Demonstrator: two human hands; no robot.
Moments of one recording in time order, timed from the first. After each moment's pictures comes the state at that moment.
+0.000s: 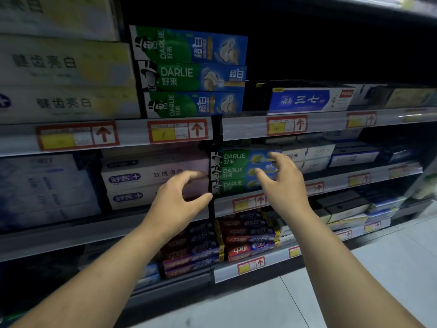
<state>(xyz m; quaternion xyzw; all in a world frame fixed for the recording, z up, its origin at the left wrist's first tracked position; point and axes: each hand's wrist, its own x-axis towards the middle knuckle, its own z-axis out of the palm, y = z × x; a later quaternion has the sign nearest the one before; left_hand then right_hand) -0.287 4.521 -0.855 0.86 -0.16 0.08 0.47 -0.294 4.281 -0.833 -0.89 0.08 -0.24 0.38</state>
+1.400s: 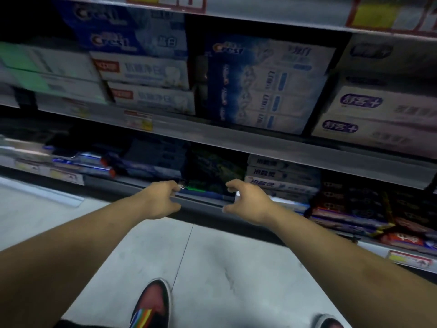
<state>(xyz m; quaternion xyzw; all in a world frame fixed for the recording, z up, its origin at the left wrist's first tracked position) -0.385 4.919 -1.030 0.93 0.17 -0.20 0.26 -0.305 4.673 -1.017 -0.90 -0.23 0.27 0.26</state>
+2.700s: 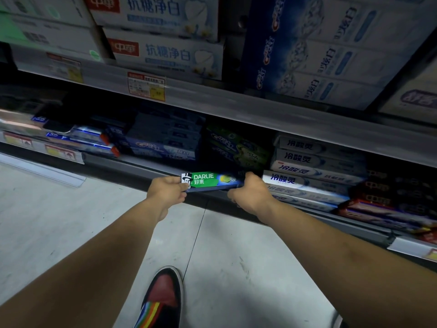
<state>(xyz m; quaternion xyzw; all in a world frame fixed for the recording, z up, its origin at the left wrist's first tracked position) -0.371 4.936 -1.127 0.63 0.47 -0.02 0.62 -0.300 4.740 -1.088 -0.91 -0.03 0.29 0.31</state>
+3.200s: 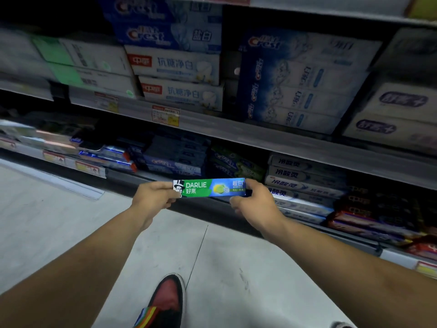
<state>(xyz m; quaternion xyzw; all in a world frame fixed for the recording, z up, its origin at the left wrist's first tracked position) -0.421 4.947 -1.055 0.68 0.41 0.05 0.61 -0.350 4.712 -1.016 -0.85 -0.07 0.22 0.48</state>
